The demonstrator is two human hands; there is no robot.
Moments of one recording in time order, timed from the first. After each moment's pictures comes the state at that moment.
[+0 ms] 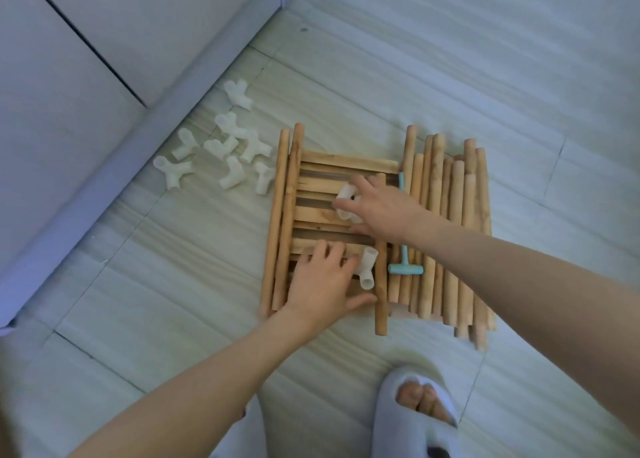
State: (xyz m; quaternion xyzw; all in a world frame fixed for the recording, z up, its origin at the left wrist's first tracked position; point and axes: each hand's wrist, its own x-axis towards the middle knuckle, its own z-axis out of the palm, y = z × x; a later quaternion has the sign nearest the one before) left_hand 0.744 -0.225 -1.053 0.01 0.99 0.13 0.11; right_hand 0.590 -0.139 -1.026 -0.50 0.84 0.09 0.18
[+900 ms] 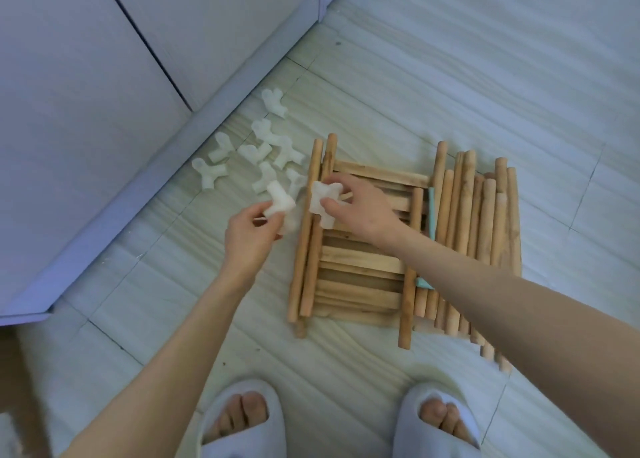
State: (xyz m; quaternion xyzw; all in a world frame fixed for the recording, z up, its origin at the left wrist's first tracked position) left_hand 0.742 -0.342 -1.019 -0.44 0.67 0.59 -0.04; right_hand 0.625 -0.215 -0.999 -0.22 0.86 -0.35 0.29
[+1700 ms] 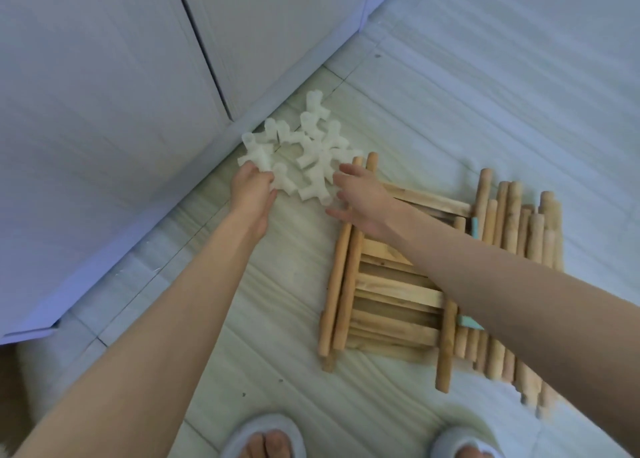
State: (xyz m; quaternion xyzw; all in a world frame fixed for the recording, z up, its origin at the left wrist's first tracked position) left_hand 0.680 -0.434 -1.038 -0.49 0.44 0.74 -0.11; right_hand 0.608 -0.311 -1.006 0.10 0.70 -0.56 0.43
